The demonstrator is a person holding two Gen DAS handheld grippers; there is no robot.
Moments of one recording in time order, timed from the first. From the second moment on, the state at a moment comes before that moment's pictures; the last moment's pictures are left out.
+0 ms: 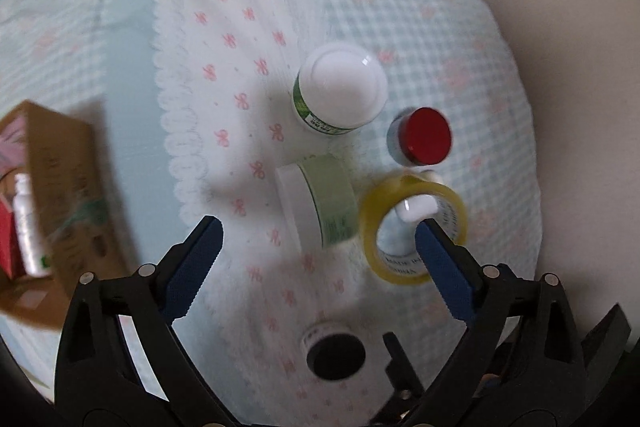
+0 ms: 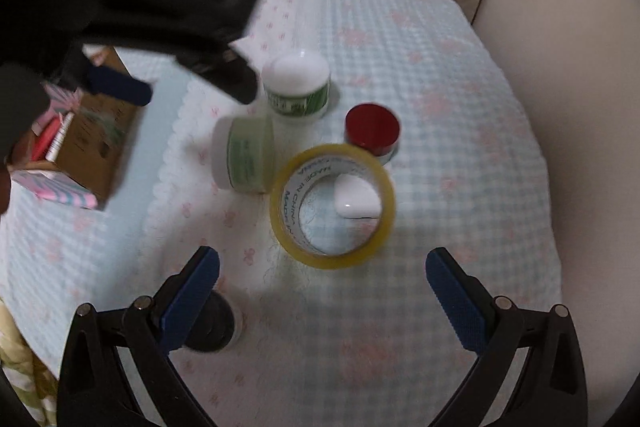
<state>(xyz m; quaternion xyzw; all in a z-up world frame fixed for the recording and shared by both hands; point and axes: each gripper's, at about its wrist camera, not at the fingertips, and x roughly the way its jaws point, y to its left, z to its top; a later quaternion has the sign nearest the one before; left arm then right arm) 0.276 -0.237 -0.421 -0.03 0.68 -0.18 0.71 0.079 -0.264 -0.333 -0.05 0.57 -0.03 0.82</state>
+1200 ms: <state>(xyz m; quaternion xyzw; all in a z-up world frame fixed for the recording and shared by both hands) 0.303 -0.268 -0.487 0.00 0.70 -0.18 0.69 0.125 -0.278 -0.405 -0.13 0.53 -0.04 0.84</state>
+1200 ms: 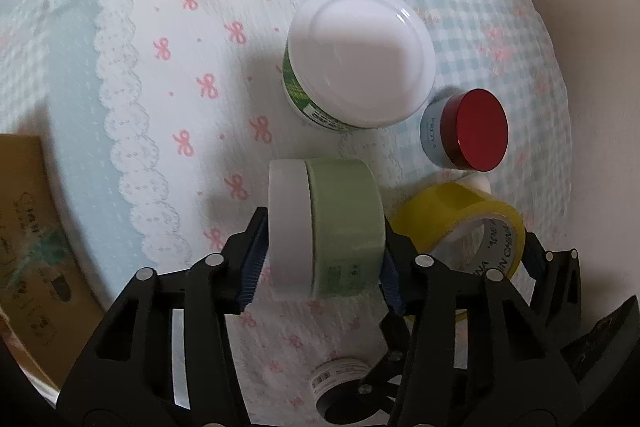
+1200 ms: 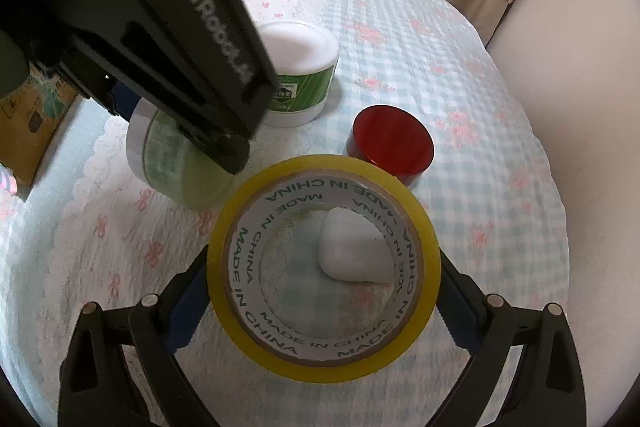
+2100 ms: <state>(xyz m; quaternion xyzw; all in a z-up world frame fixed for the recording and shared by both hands) 0.240 -0.184 -0.280 -0.07 0.58 -0.17 0.79 0.126 -0.299 -0.222 -0.07 0.48 -0.07 0.87</state>
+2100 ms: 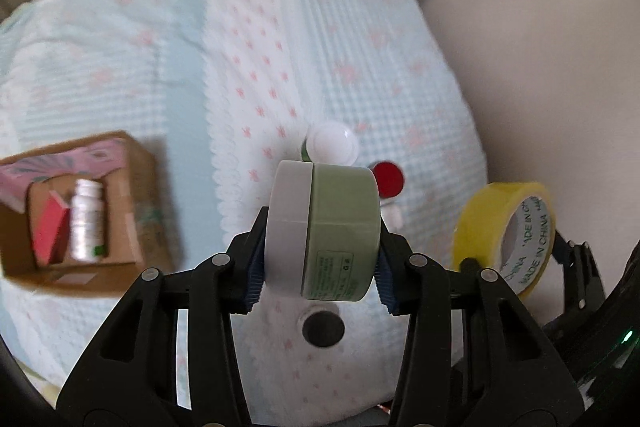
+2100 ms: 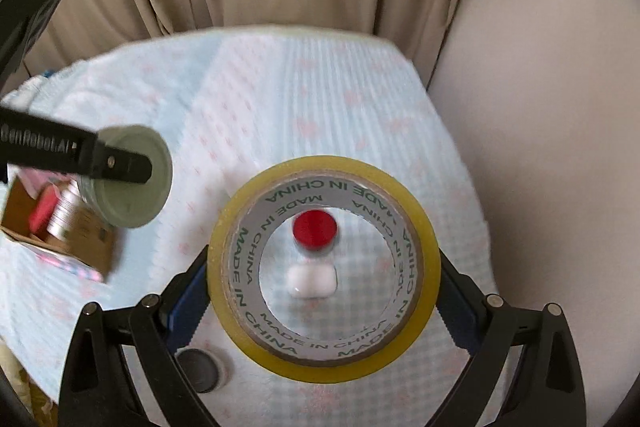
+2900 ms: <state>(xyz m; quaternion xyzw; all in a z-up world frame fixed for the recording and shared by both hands) 0.156 0.096 -0.186 -0.13 0.51 -0.09 0.84 0.110 -0.105 -0.064 0.00 0.43 0.05 0.90</state>
